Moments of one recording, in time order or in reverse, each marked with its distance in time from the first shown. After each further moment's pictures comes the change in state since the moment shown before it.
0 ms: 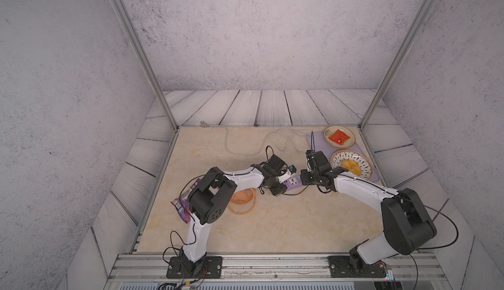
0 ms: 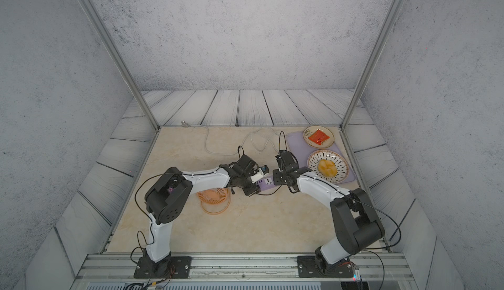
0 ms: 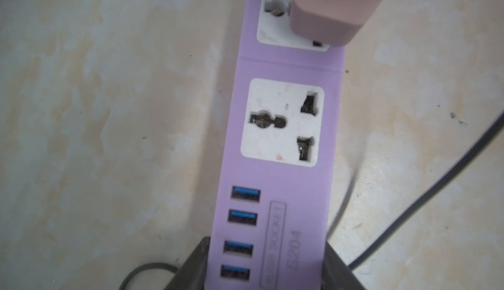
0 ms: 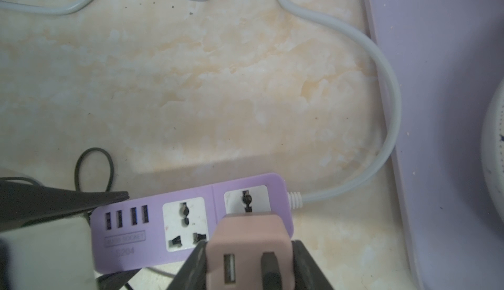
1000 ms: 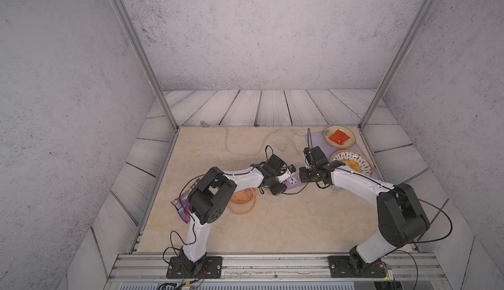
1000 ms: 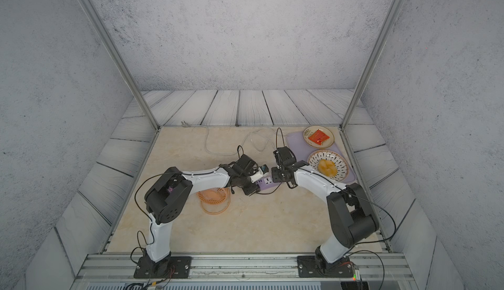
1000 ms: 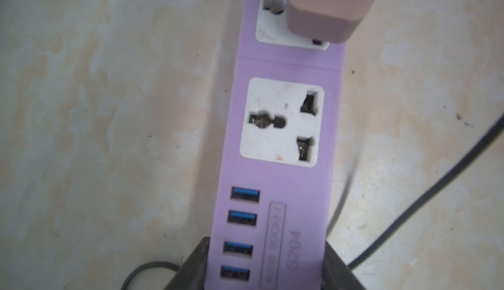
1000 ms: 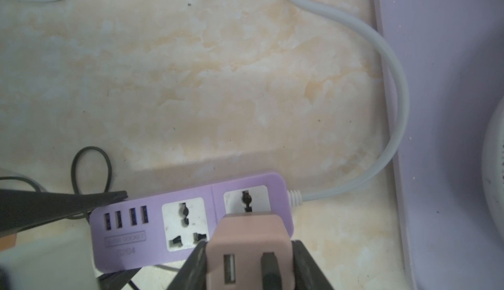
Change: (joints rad) left arm 0.000 0.000 0.000 0.003 -0.003 -0.005; right arm 0.001 0.069 0.114 -0.114 -0.001 -0.013
